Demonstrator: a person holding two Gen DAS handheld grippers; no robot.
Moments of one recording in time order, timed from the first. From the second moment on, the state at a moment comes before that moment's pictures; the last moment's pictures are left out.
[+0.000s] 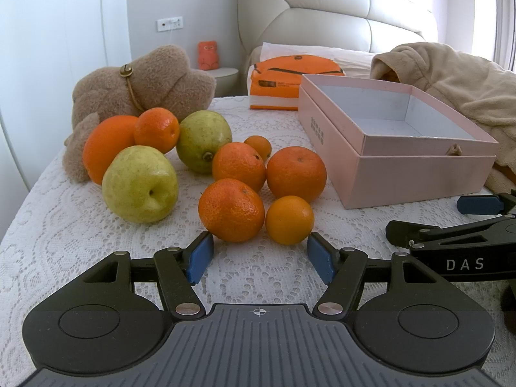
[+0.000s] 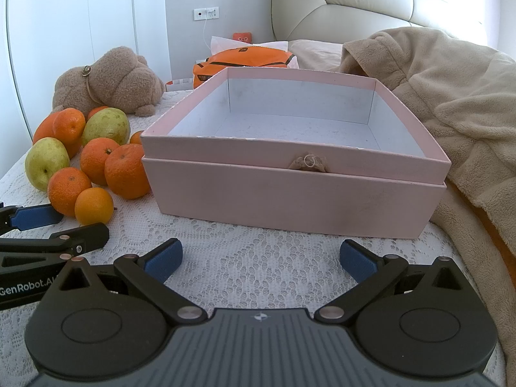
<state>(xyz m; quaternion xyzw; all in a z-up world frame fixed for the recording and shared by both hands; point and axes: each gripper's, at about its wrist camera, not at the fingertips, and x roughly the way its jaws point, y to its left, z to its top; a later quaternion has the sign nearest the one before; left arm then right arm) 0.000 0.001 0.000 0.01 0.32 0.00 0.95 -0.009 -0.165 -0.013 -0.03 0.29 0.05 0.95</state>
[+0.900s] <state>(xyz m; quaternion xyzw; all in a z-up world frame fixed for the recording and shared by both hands) 0.000 0.001 0.000 0.01 0.32 0.00 0.95 -0.010 -0.165 -0.013 -0.03 0.29 0.05 0.95</state>
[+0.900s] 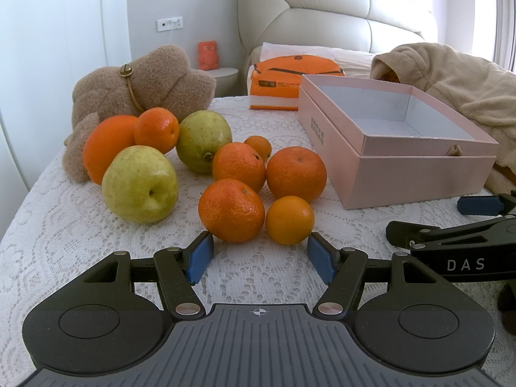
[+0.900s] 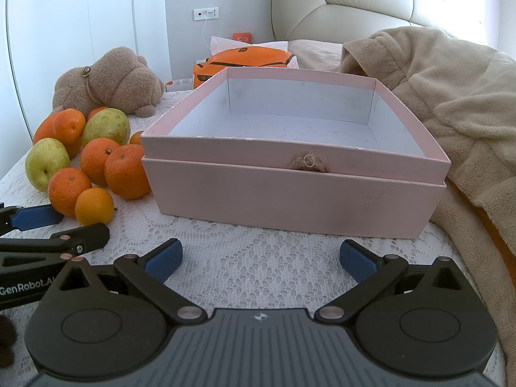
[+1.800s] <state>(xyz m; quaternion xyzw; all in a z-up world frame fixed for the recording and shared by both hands) -0.025 0.022 0.016 -0.06 0.32 -0.05 0.95 0.001 -0.156 -0.006 -0.03 0.35 0.05 0.93</state>
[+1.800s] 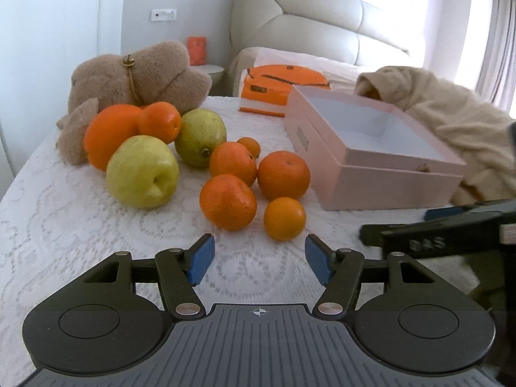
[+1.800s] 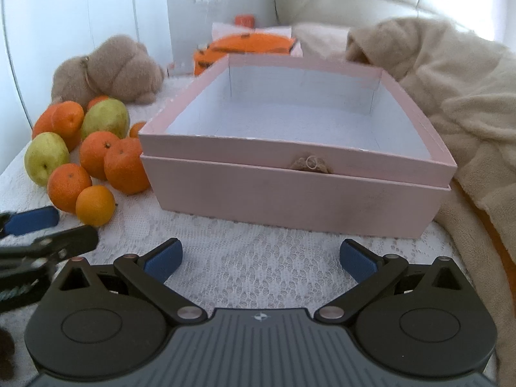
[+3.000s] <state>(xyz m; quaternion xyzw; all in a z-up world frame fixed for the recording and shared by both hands) 0.031 0.119 0.037 -0.15 0.29 0.07 0.94 -0.029 -0.141 0.003 -0.01 0.27 0.12 0.95</state>
